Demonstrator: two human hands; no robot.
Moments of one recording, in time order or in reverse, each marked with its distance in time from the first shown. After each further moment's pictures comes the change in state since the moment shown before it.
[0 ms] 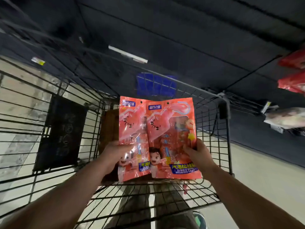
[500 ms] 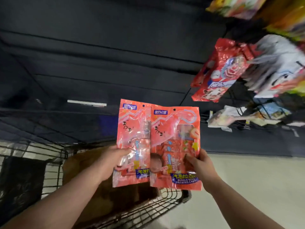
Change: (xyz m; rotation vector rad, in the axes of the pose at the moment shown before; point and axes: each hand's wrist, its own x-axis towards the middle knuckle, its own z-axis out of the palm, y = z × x) left_hand -0.077 0.105 0.108 0.031 -0.200 0.269; right_hand -0.086 0.014 -0.143 0.462 0.279 -0.045
